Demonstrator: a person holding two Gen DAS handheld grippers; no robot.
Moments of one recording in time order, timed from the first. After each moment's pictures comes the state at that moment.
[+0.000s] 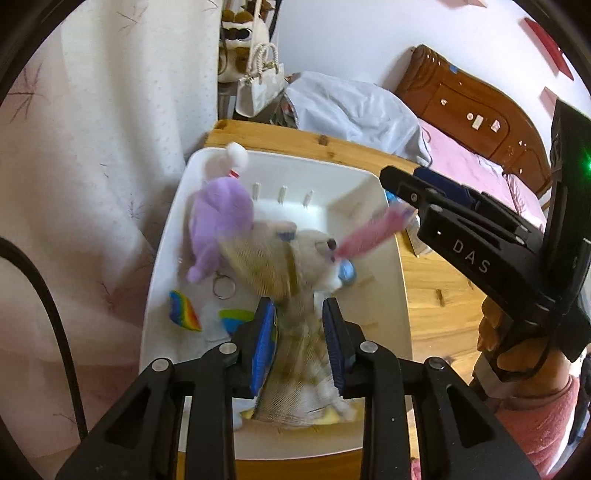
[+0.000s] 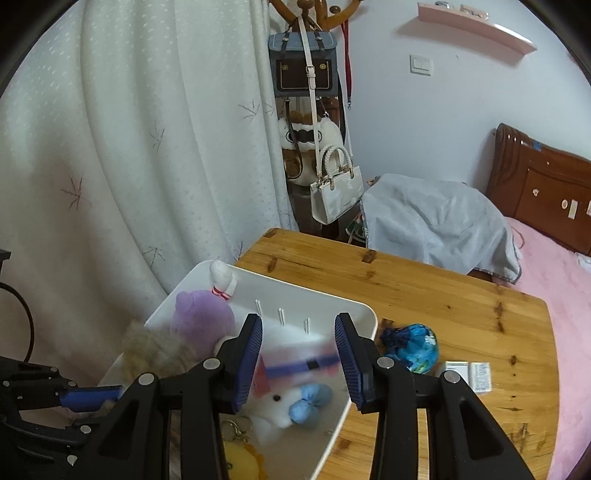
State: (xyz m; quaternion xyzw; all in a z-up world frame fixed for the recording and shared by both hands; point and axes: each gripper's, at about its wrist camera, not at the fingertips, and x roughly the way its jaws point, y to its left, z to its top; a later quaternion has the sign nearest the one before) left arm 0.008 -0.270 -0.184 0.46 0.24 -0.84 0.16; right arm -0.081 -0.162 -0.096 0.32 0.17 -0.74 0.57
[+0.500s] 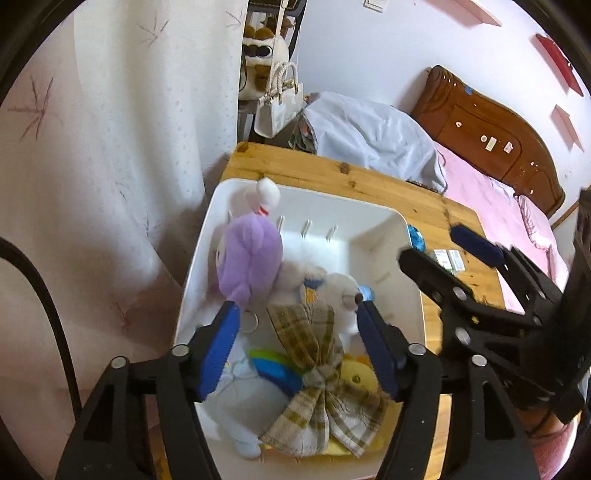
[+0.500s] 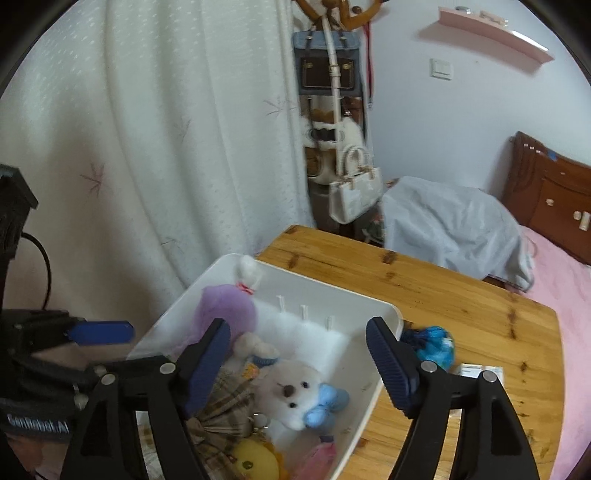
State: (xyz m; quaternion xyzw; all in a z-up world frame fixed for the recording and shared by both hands) left arm -0.006 -0.301 -0.178 0.44 0.23 -0.85 0.19; right arm -0.066 -0.155 -0.095 0.31 0.18 -0.73 0.59
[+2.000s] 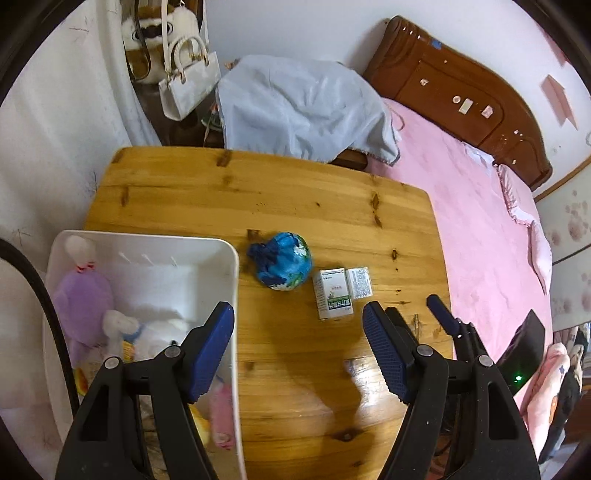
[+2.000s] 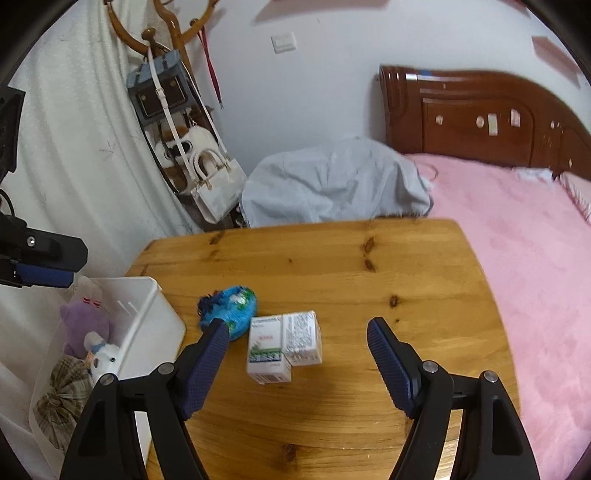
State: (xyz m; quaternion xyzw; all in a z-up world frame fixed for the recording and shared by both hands) left arm -0.192 -0.203 -0.161 0.52 0.25 -0.81 0.12; right arm -0.256 -0.045 -0.169 0.39 0.07 -0.80 0.46
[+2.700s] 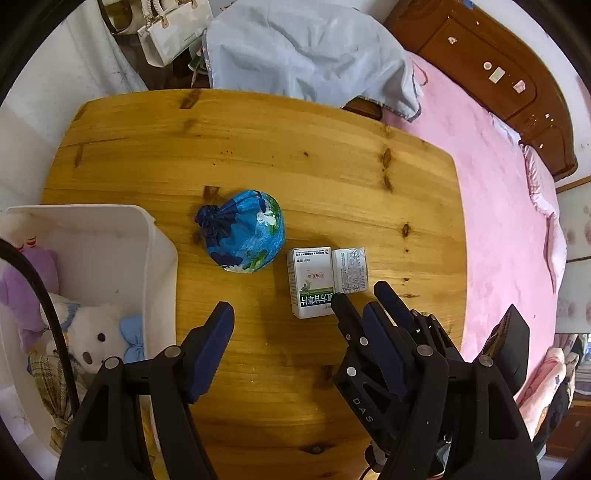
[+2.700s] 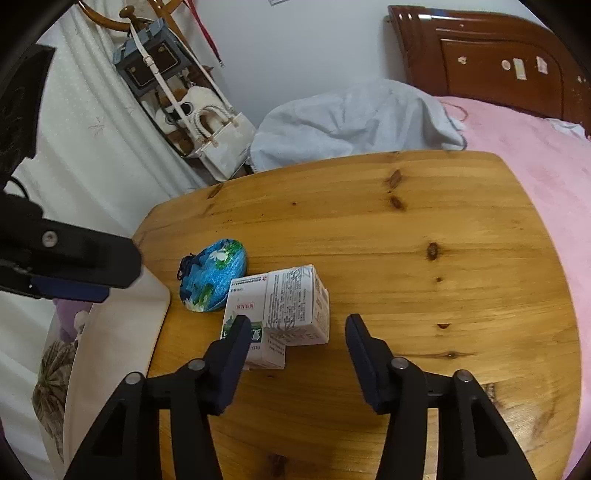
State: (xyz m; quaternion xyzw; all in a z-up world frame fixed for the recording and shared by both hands) left arm -0.254 -0.170 -0.225 0.60 0.26 -0.74 0.12; right arm -0.282 -0.067 -0.231 0.46 0.06 -0.73 0.50
